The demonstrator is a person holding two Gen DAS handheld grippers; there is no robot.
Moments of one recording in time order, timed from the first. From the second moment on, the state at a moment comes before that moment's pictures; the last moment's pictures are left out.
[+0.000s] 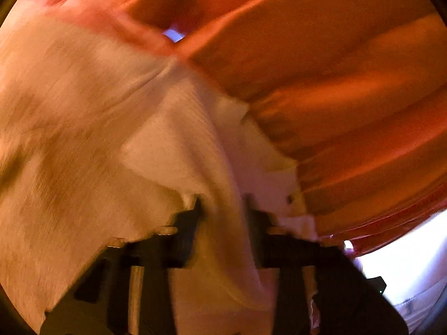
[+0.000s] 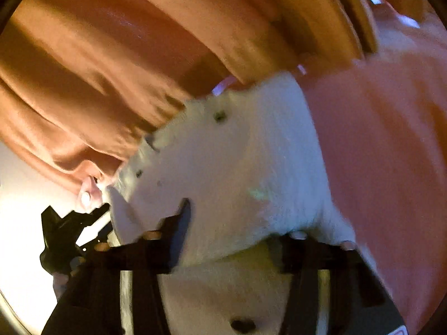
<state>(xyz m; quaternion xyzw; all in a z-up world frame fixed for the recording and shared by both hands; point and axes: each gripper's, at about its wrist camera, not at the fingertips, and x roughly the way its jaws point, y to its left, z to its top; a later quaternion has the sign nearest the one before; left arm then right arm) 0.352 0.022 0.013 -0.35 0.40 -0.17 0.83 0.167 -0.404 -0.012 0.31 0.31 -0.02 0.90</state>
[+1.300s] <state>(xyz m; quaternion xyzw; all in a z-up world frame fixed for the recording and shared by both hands) 0.347 0.002 0.053 -0.29 0.37 -0.12 0.88 0.141 -0.383 -0.004 0.24 0.33 -0.12 0.91</state>
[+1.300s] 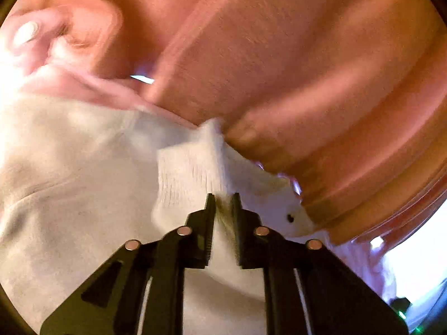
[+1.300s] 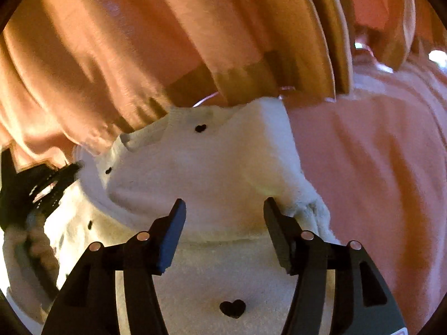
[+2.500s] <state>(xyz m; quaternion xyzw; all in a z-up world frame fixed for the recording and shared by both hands) 0.363 0.039 0.077 -0.24 0.36 -0.20 0.88 0.229 -0.439 -0.007 0.16 0.38 -0.11 0.90</state>
